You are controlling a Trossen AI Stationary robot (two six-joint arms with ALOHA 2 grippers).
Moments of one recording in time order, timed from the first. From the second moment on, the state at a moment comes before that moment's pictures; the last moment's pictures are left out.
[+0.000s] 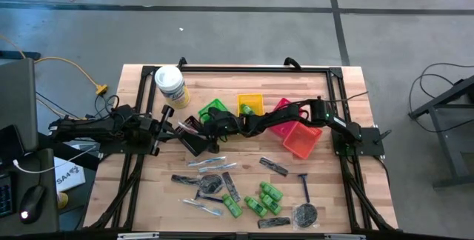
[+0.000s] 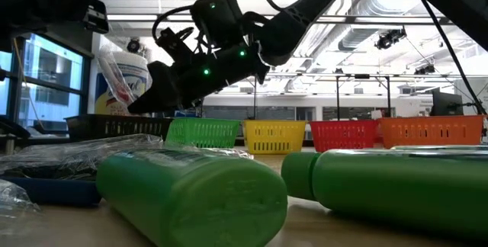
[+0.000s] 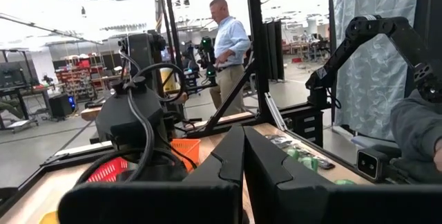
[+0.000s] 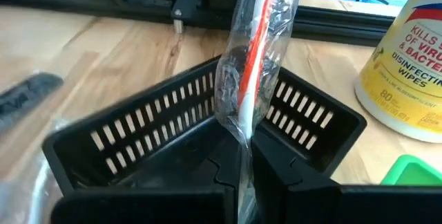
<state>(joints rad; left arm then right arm) 0.06 0.10 0.06 0.28 0.35 0.07 -0.03 2.33 1.55 0.42 -0.03 -0.11</state>
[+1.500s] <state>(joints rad) 0.06 0.10 0.06 0.28 0.35 0.07 -0.03 2.33 1.55 0.39 -0.10 -0.13</state>
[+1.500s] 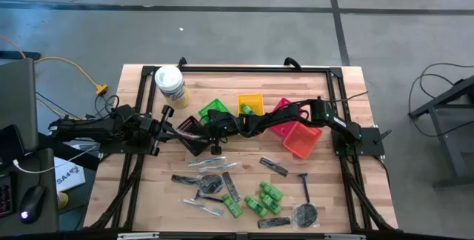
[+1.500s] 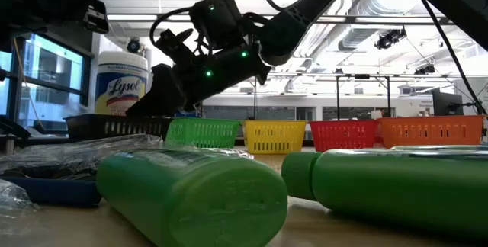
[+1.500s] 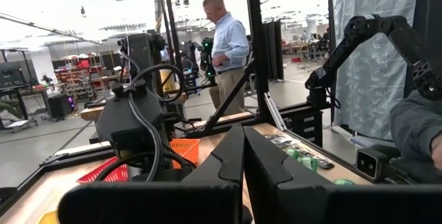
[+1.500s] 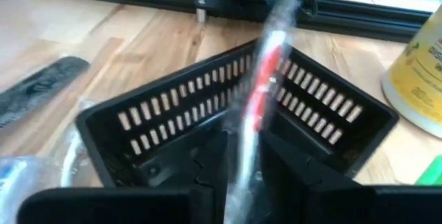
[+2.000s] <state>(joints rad) 0.06 0.10 0.06 0.25 0.34 0.07 0.08 2.21 1.55 0.40 -0.14 -0.20</state>
